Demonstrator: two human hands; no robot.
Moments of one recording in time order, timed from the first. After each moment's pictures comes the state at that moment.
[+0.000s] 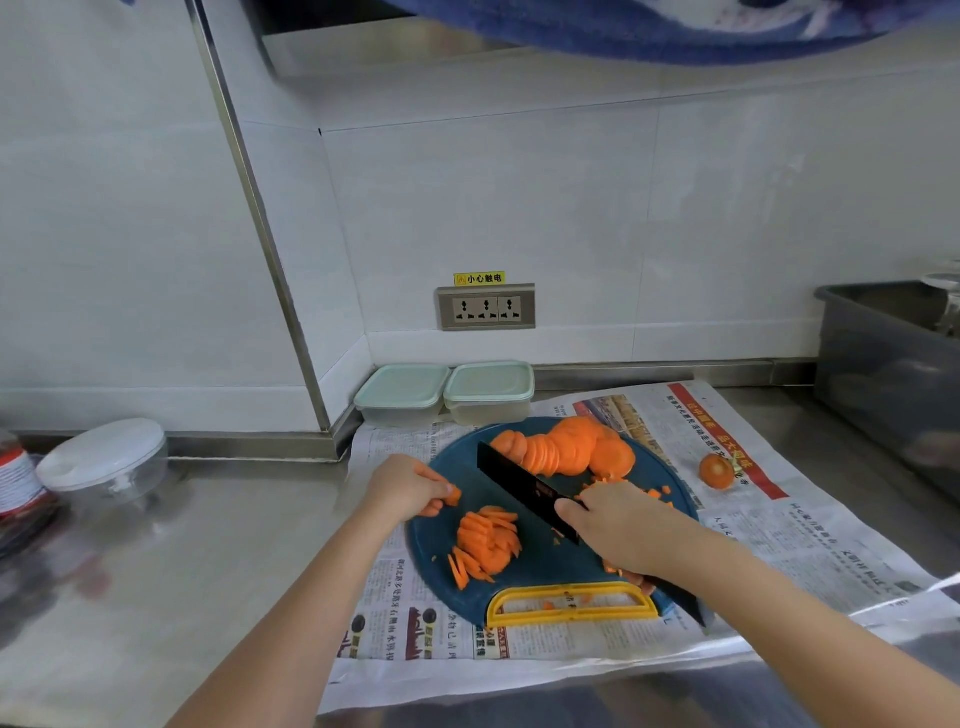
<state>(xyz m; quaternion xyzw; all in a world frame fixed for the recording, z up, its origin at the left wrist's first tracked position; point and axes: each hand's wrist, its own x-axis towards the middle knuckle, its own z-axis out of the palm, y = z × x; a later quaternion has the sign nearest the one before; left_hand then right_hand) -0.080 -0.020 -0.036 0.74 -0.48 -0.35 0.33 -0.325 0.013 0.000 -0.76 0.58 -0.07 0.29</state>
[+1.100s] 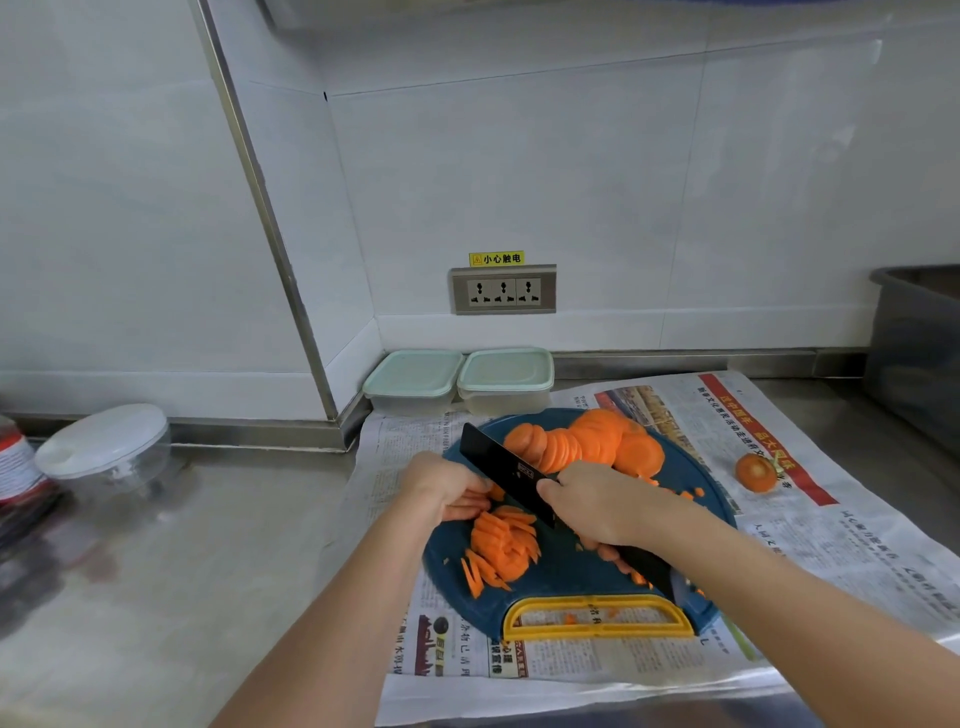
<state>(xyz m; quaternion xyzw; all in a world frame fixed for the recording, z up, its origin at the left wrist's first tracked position) -0.115 -0.025 -0.025 0.72 -0.31 -0.50 0.37 -0.286 -0.021 -0.001 -0.75 0.55 -0.02 0.36</state>
